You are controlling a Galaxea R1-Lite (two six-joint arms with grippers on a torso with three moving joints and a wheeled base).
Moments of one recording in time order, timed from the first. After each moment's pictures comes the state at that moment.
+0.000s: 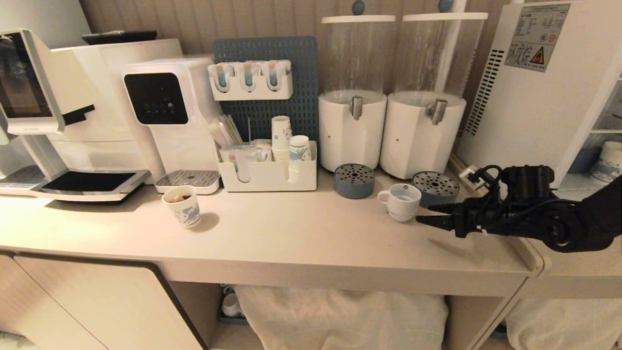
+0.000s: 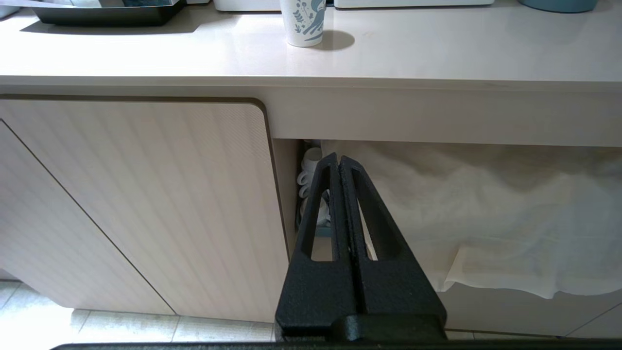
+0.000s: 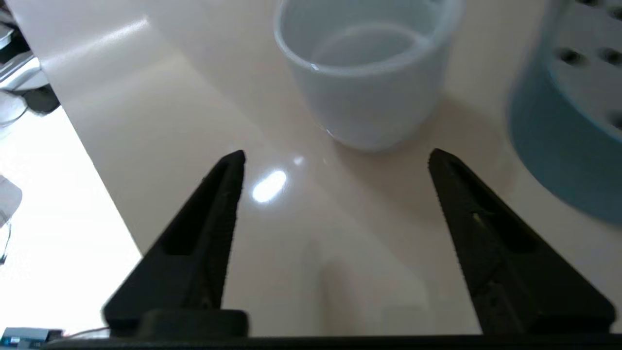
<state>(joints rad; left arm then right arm) 0.00 0.00 -0.03 0.08 0.00 0.01 -0.02 2.10 -0.95 -0.59 0.80 -0.24</state>
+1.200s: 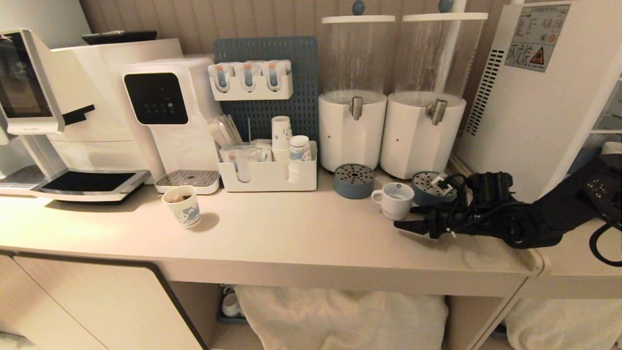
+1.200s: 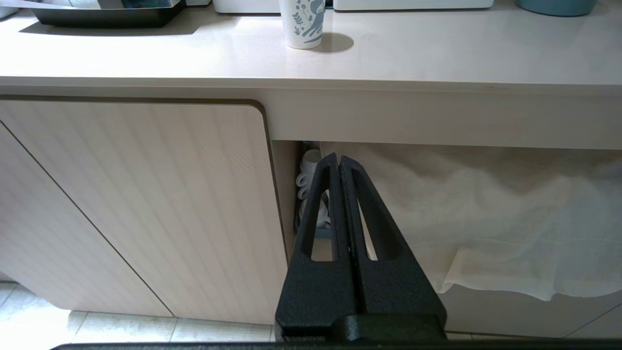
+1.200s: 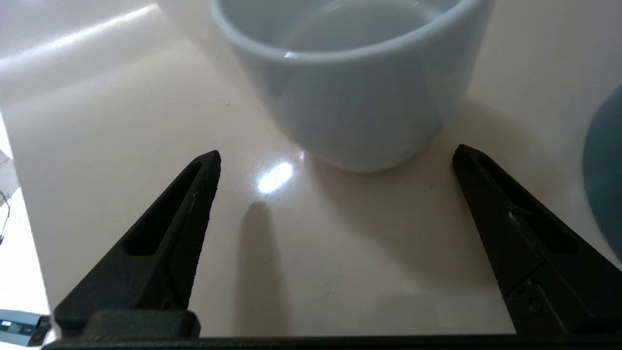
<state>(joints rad) 0.00 0.00 -0.03 0.07 0.00 0.00 0.04 2.28 -1.11 -0.59 0.79 -0.25</state>
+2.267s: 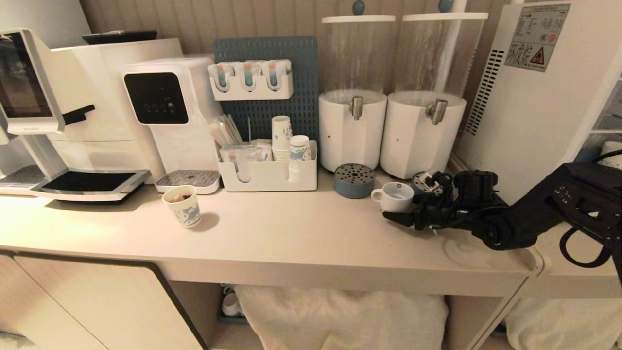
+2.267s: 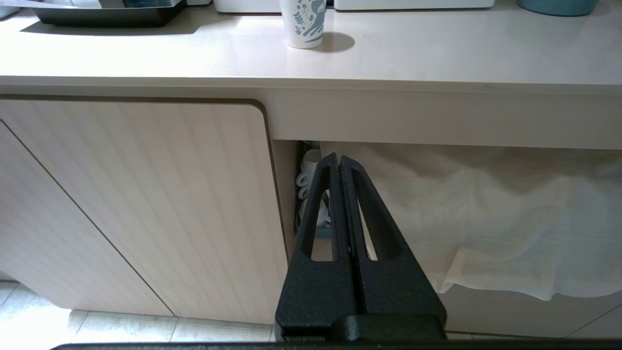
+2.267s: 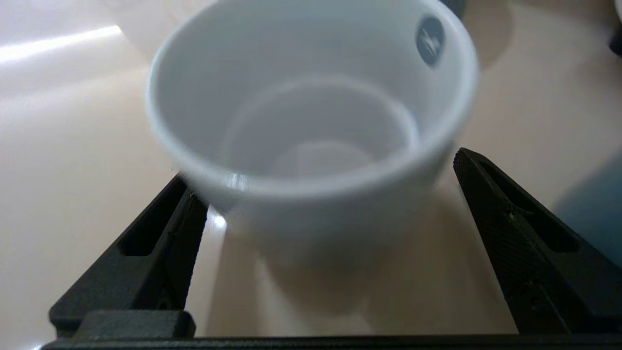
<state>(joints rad) 0.00 0.00 -0.03 0.07 0.00 0.00 0.07 2.38 -1.20 -0.78 0.72 -0.24</state>
